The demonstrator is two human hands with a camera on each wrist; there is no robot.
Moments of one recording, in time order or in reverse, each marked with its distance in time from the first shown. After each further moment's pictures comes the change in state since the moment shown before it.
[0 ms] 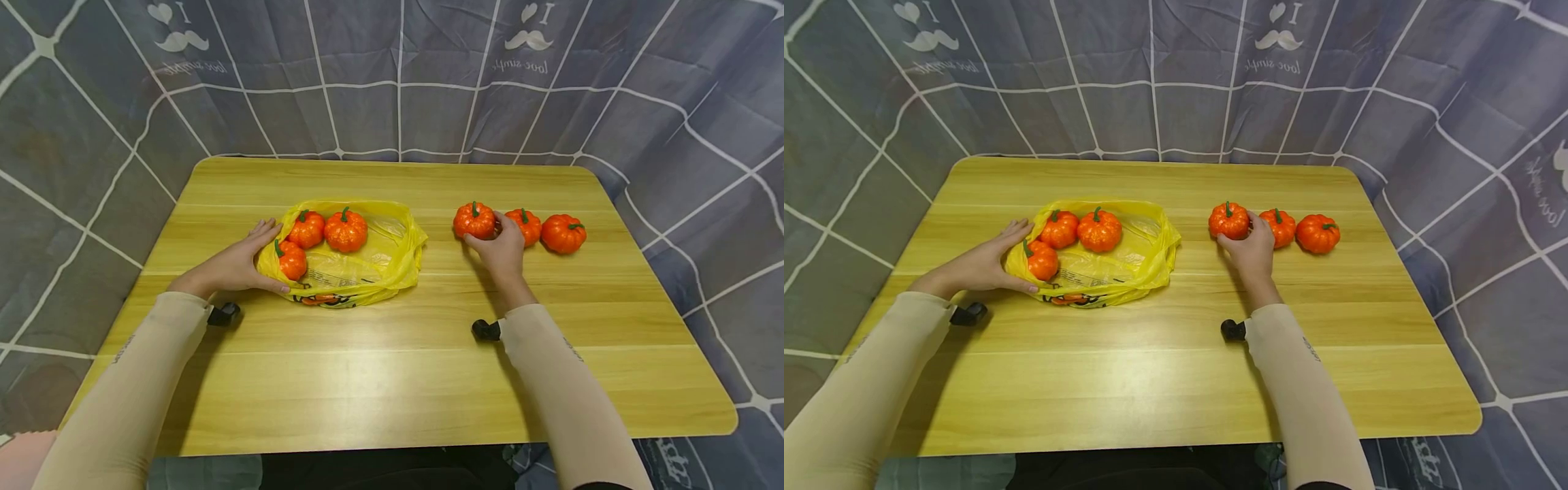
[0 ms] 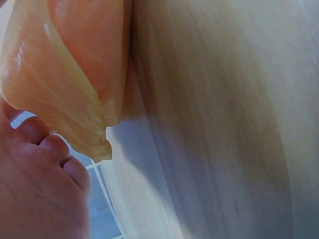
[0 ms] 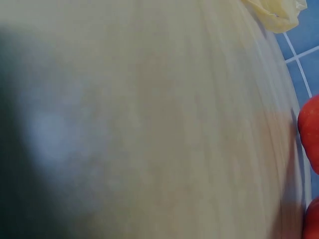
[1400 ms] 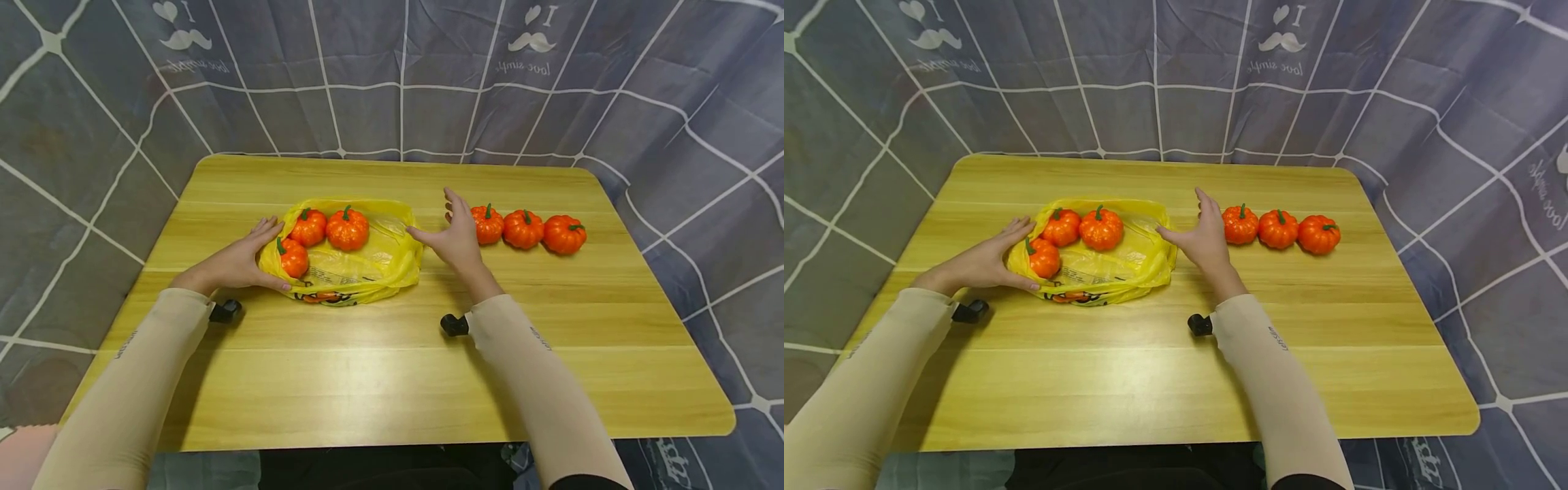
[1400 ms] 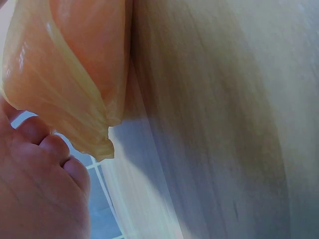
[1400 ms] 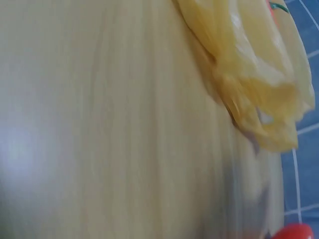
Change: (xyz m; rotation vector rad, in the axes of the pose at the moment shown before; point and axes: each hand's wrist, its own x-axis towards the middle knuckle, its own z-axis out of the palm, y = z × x) left_hand 0.001 -0.001 0.000 -0.006 -0.007 -0.013; right_hand -0.014 -0.065 0.047 0.096 -0.204 -0.232
